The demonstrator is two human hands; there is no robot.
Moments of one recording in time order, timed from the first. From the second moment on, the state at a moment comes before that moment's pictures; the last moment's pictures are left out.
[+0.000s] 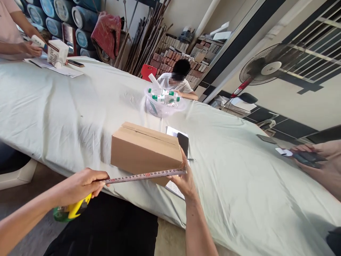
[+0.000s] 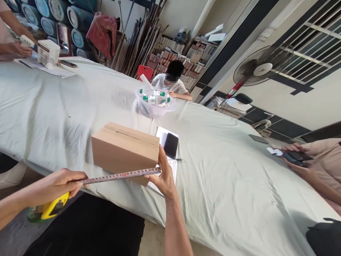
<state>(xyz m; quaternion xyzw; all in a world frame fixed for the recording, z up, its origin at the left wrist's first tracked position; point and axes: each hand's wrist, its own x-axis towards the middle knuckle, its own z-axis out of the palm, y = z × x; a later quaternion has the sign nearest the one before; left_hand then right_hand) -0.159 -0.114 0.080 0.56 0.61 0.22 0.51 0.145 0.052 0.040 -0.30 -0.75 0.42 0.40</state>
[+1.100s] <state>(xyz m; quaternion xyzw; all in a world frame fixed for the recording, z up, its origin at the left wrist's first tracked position) -0.158 -0.085 0.082 0.50 0.52 0.28 0.63 0.133 0.032 0.018 -0.38 -0.64 0.44 0.50</state>
